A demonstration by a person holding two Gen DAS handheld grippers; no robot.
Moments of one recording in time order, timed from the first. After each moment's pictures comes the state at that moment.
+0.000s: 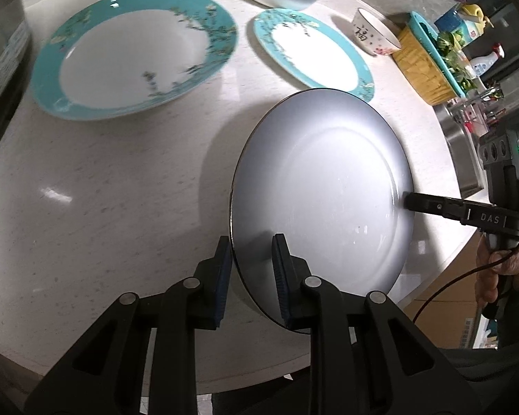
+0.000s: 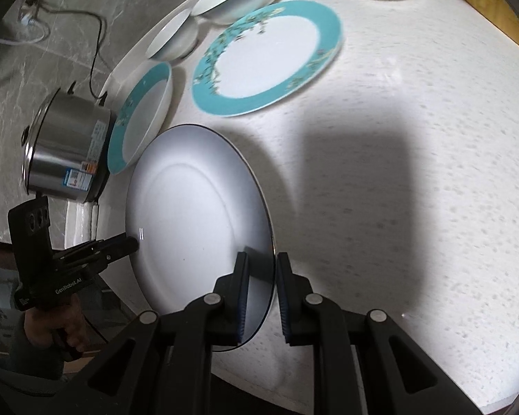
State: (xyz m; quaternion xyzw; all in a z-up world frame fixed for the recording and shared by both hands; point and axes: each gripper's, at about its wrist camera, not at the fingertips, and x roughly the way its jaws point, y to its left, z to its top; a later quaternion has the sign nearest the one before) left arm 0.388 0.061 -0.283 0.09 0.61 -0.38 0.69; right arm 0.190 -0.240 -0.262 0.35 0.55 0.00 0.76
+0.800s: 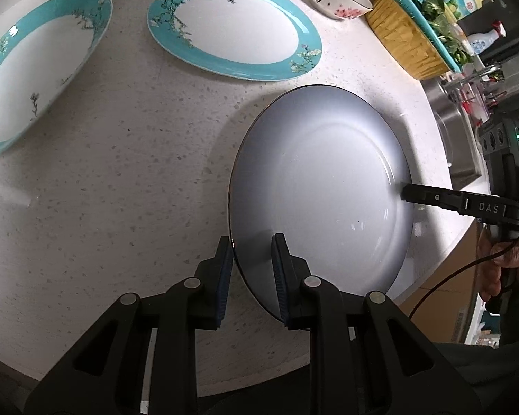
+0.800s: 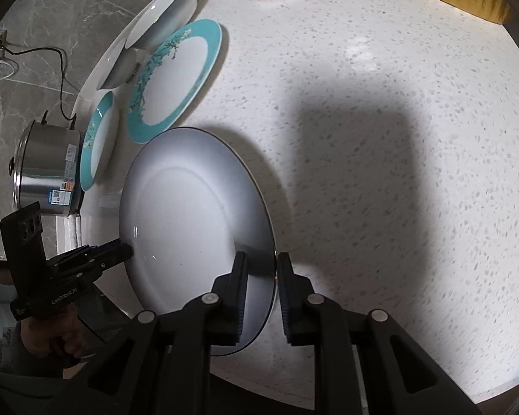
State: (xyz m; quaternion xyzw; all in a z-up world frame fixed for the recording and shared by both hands) left arm 0.338 -0.040 -0.279 0.12 0.64 -0.39 0.65; right arm 0.149 -0.330 -0.272 0.37 0.58 -0.03 0.72
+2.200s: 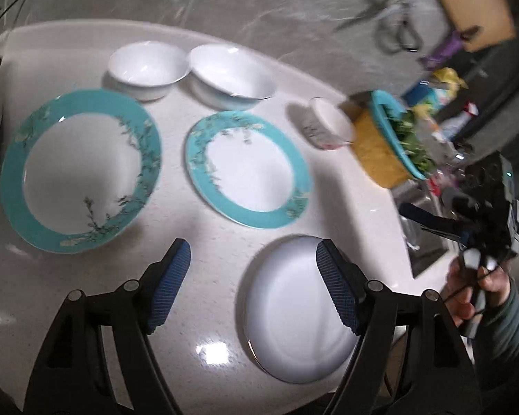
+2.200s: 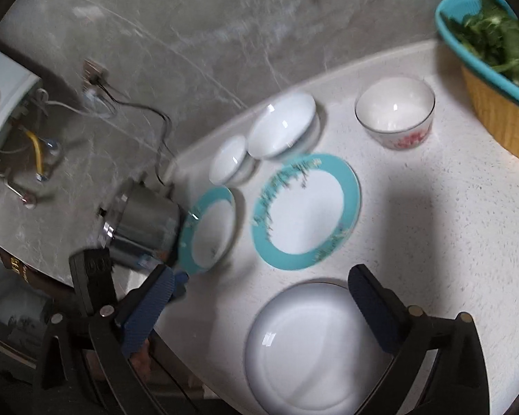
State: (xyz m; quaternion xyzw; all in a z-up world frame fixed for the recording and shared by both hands) left arm 0.423 -0.022 -0.205 -0.02 0.54 -0.40 0.74; right arm 0.222 -0.342 -0.167 0.38 0.41 0.06 0.83
